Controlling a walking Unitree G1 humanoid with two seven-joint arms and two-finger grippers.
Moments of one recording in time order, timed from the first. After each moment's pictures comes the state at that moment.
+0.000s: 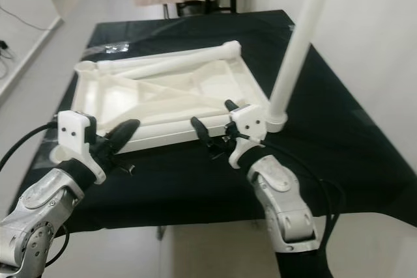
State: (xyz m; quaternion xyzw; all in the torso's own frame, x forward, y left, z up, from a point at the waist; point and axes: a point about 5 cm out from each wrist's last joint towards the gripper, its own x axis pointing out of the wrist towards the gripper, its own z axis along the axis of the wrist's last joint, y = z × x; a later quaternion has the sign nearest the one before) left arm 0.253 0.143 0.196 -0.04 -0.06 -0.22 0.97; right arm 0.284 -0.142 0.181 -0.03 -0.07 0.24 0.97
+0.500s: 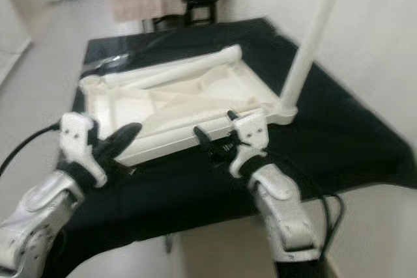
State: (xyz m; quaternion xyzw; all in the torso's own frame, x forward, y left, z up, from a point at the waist) left arm 0.256 0.148 0.194 -0.04 -0.05 -0.20 0.98; right arm 0.283 -0.129 0.176 -0.01 -0.05 0.26 0.96
